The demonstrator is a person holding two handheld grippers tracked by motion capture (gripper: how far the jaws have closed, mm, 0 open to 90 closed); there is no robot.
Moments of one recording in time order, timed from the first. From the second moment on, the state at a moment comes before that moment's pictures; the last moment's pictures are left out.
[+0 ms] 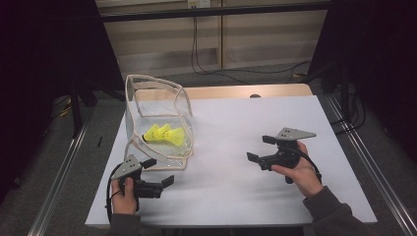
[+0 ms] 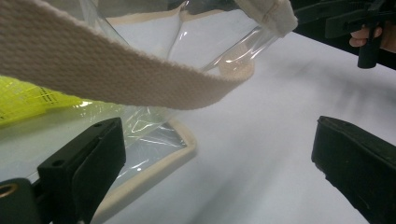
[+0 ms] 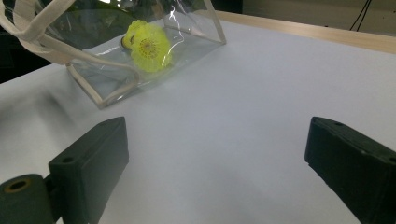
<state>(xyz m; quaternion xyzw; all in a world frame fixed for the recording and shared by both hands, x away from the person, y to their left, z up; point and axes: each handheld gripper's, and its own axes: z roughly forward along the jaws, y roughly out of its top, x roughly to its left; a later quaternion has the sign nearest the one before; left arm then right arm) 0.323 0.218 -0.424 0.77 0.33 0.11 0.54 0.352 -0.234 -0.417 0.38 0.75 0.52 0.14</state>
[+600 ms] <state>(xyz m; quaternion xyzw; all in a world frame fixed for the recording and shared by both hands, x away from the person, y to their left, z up) 0.324 0.217 -0.424 0.77 0.32 0.11 0.54 0.339 -0.263 -0.425 0.40 0.74 0.52 0.15</state>
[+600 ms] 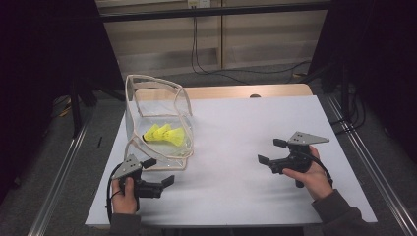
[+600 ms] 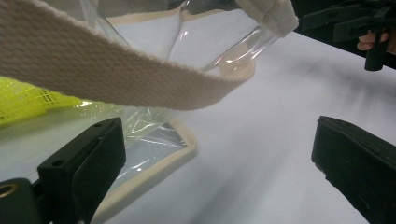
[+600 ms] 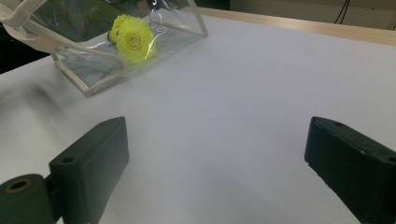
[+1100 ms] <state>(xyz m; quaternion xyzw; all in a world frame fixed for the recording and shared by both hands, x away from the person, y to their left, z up) 0.324 0.216 -0.424 0.77 0.32 0.11 0.54 0.330 -0.277 -0.430 0.40 0.74 0.52 0.16</state>
